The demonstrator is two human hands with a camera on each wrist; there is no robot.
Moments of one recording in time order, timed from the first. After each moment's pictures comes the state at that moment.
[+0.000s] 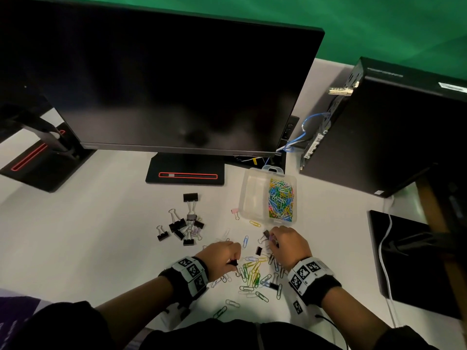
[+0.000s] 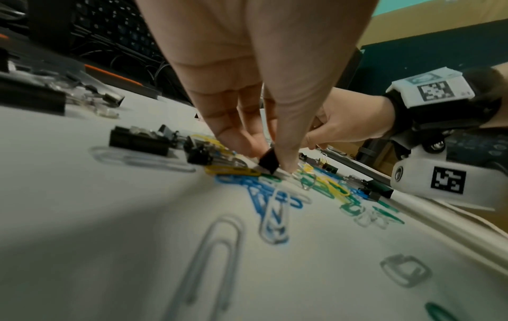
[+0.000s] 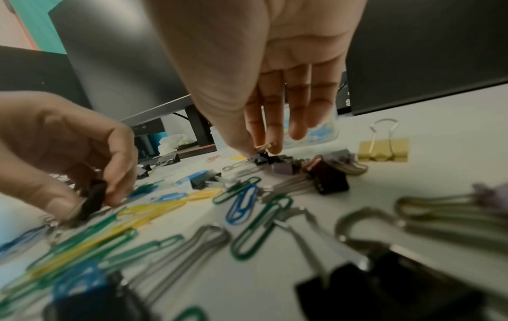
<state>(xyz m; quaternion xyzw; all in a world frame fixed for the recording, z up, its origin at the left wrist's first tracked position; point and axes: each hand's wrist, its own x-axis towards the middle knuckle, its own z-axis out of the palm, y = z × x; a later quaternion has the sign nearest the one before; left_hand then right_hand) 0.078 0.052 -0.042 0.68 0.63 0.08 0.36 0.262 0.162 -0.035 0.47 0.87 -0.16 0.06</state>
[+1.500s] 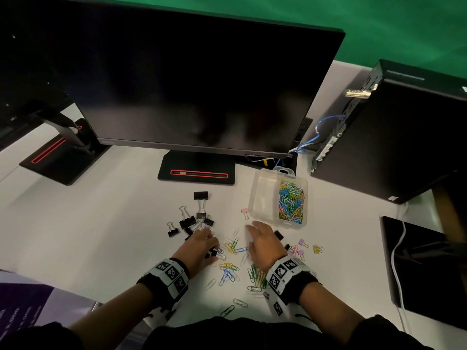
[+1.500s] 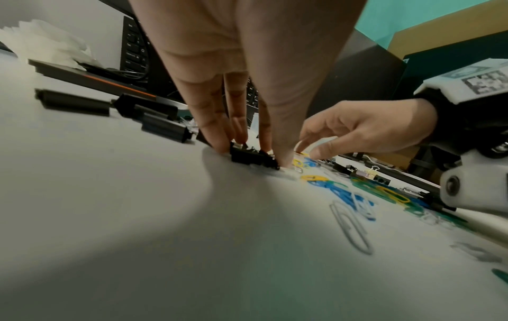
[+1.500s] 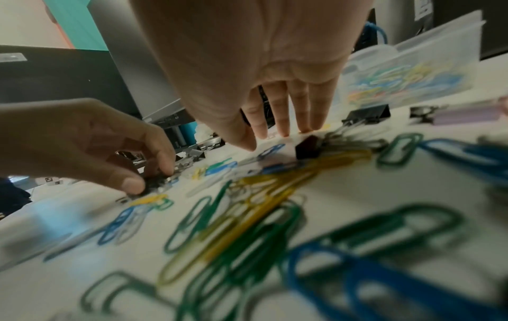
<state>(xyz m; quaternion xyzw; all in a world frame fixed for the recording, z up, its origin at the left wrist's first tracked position) 0.030 0.018 -0.047 0.63 0.72 0.10 0.27 0.205 0.135 -0.041 0.37 0.90 -0.23 0.08</state>
